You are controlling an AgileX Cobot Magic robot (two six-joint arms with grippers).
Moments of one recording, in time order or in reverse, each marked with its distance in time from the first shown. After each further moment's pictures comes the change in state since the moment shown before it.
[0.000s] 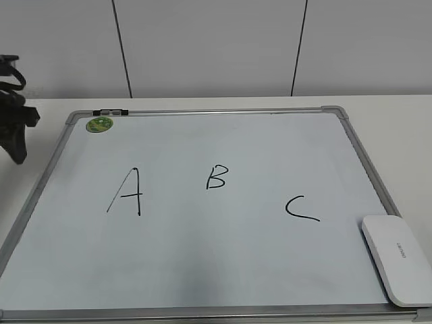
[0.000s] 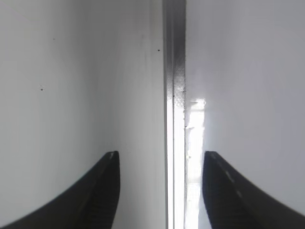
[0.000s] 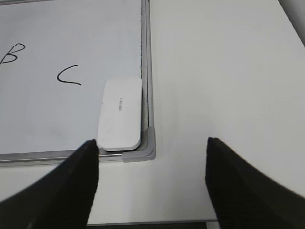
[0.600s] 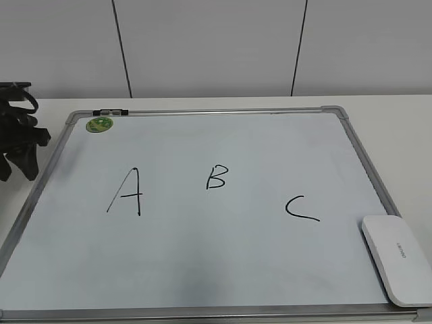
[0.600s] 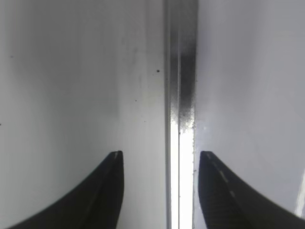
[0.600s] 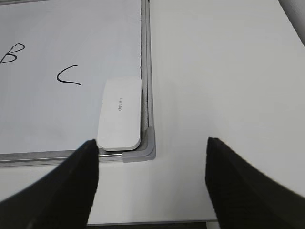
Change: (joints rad) left arm 0.049 0.140 -0.009 -0.068 -0.097 0.077; right arm 0.000 0.000 0.000 0.000 0.000 0.000
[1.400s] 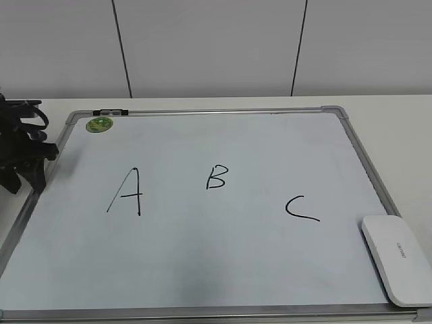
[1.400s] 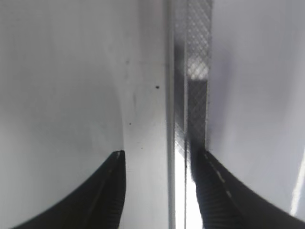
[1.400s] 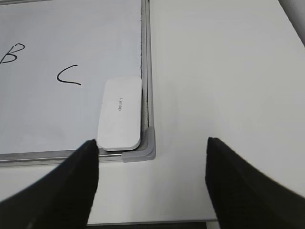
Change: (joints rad) left arm 0.000 0.102 -0.017 -0.008 -0.037 0.012; right arm 0.000 0.000 0.000 0.000 0.000 0.000
